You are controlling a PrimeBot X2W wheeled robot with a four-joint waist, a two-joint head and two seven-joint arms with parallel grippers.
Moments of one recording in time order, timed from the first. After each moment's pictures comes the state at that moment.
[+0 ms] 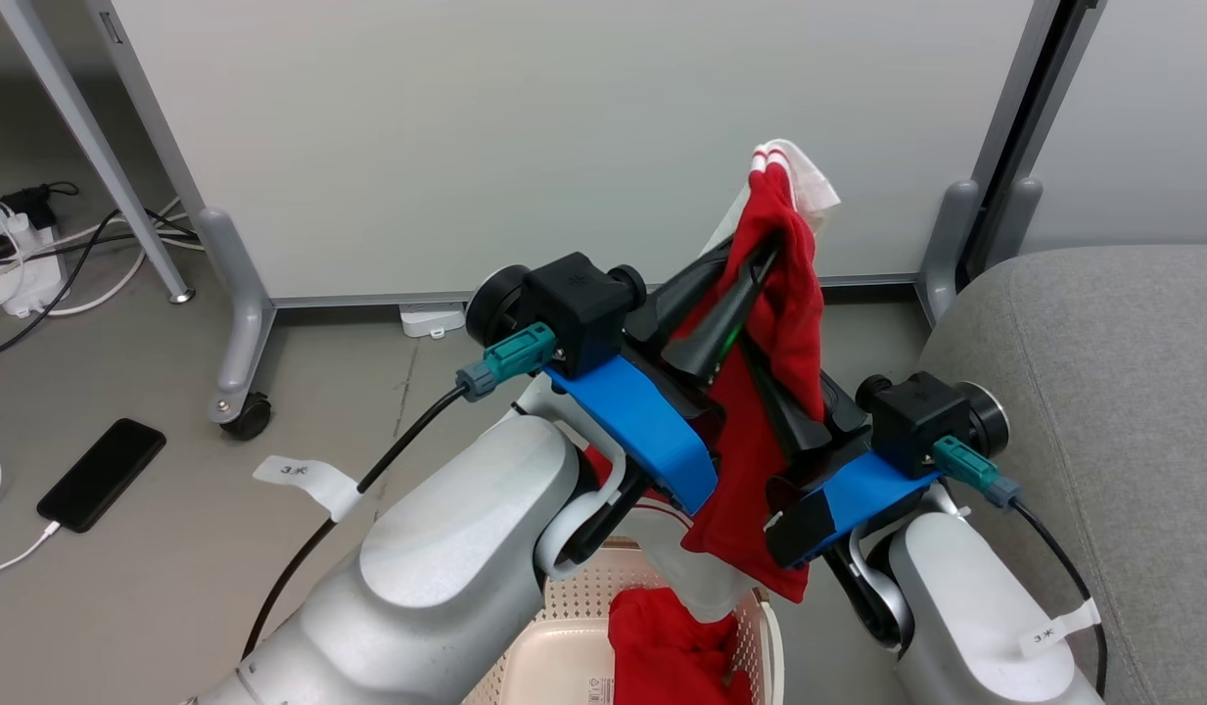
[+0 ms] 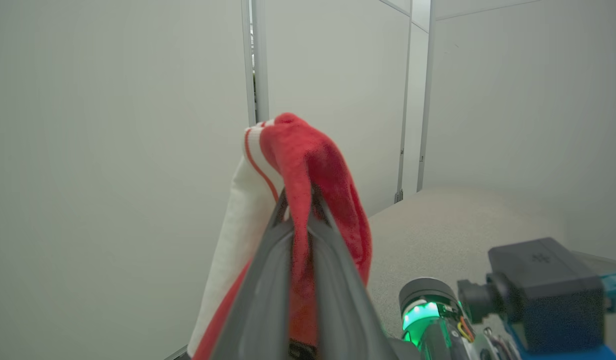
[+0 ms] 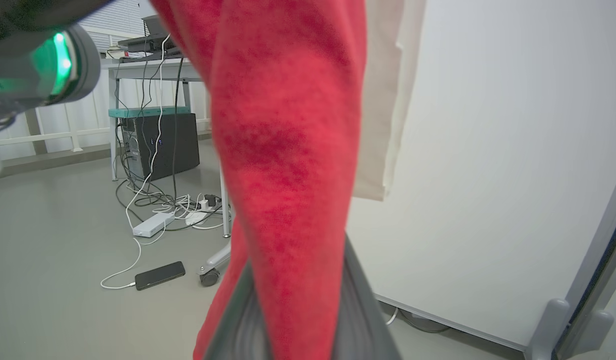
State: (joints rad) left arm -0.77 0.11 -0.90 0.37 -0.73 -0.10 -0.20; right arm -0.46 -0.05 0.33 0.44 0.16 0.13 -0.26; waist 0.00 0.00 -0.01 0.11
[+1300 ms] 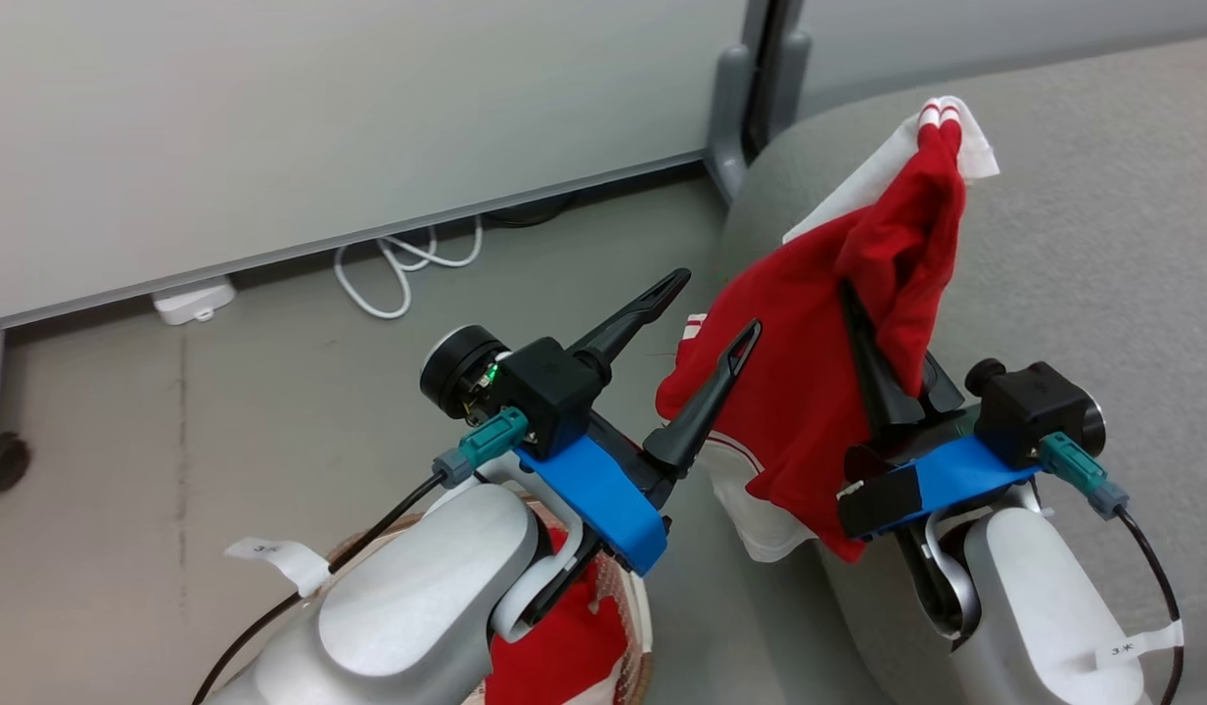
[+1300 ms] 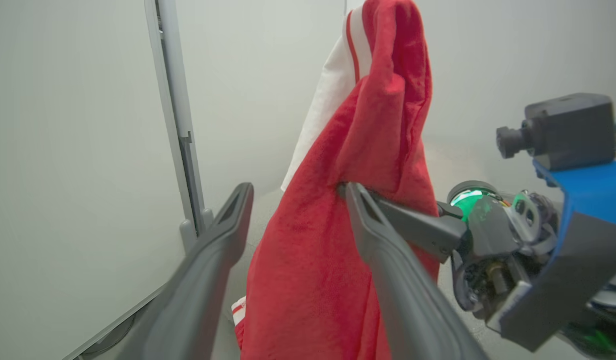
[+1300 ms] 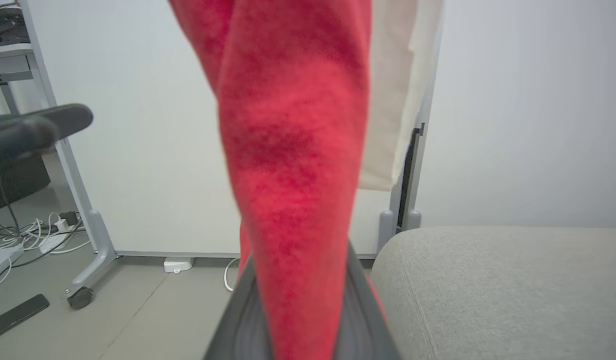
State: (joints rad) left arm -0.68 0.22 -0.96 0.27 -0.66 -0.03 -0.21; right arm -0.41 -0.05 0.15 0.35 0.13 0.13 -0.26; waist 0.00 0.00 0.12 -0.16
